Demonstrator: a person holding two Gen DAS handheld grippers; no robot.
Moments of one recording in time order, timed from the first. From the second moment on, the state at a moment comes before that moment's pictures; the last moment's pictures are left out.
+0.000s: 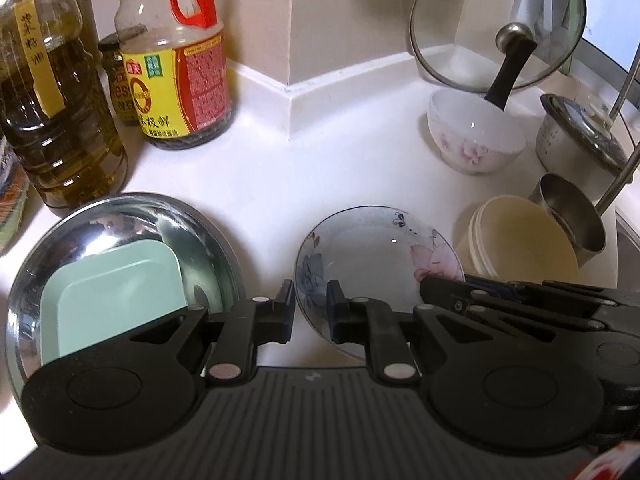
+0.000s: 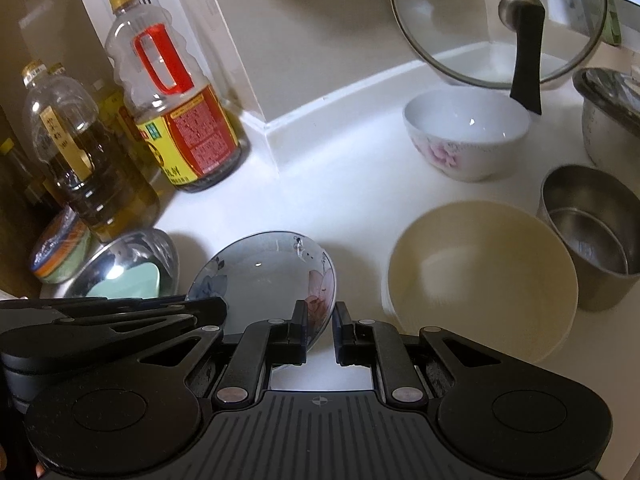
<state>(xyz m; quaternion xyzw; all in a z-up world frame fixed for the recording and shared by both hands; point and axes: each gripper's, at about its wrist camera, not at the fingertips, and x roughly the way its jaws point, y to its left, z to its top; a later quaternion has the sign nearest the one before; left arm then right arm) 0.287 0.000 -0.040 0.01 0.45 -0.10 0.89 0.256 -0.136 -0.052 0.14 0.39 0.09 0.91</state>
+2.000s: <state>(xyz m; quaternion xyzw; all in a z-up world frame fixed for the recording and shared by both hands) 0.258 0.173 -0.050 -0.07 0.47 0.03 0.88 0.287 0.025 -0.058 0.06 0.39 0.24 0.89</state>
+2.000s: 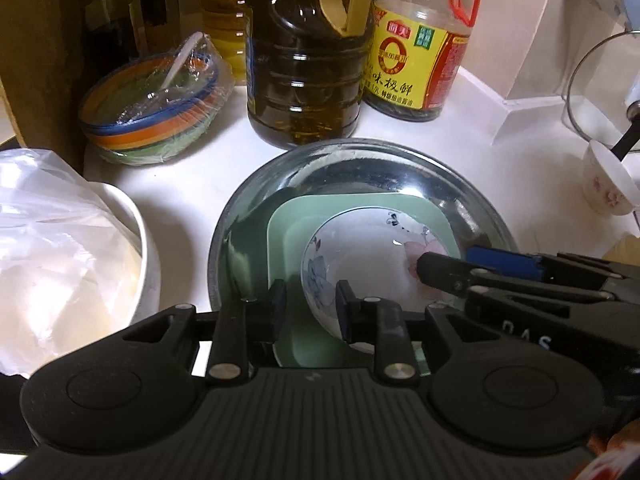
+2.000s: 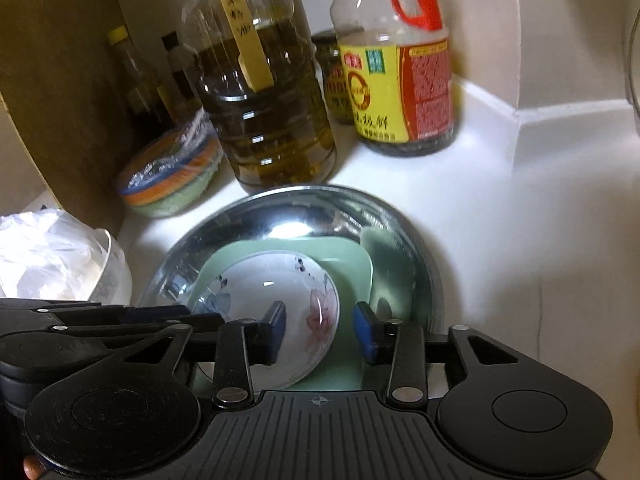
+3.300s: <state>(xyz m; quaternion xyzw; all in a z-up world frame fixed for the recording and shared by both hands) 0.144 0.086 0.000 -0.06 0.48 0.06 0.87 0.183 -0.088 -0.033 0.06 0.41 0.25 0.88</state>
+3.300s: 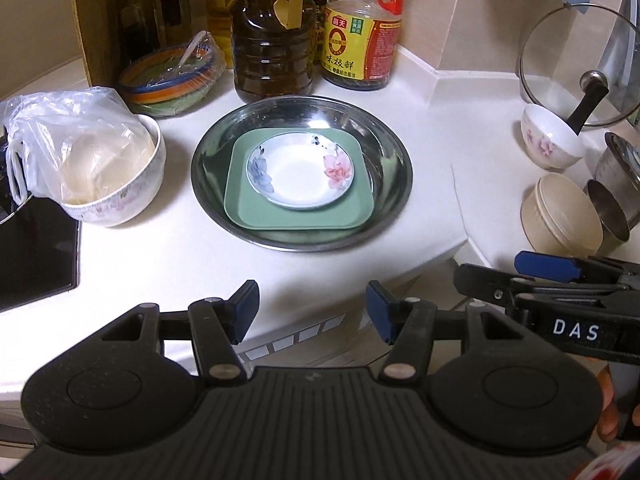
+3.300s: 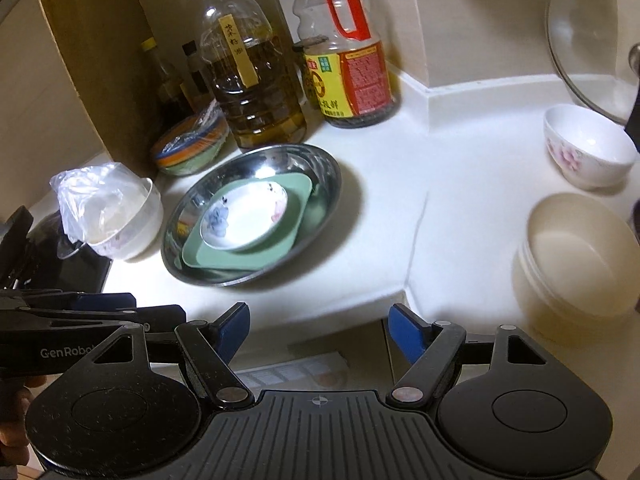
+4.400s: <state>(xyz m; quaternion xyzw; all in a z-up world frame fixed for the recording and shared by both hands) 0.155 -0.055 -0.005 -0.01 0.49 -0.04 0.87 0.142 -0.232 -0.037 0.10 0.41 0.12 0.90</state>
